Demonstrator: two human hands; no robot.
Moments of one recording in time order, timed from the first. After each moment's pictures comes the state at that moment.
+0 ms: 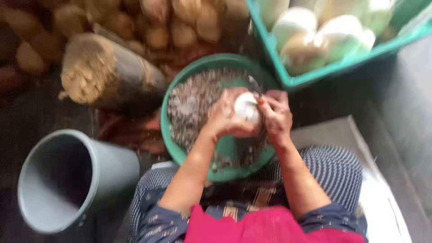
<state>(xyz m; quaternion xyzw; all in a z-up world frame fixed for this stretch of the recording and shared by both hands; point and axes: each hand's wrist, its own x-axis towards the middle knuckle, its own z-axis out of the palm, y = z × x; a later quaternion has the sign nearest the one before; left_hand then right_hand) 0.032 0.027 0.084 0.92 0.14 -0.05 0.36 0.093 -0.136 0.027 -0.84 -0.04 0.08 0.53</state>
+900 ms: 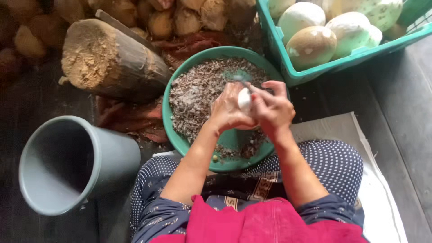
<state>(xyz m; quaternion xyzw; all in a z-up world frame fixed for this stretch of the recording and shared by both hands) 0.025 0.033 0.067 0.92 0.14 0.00 0.36 0.072 -0.124 0.078 -0.91 -0.11 0.04 0.39</state>
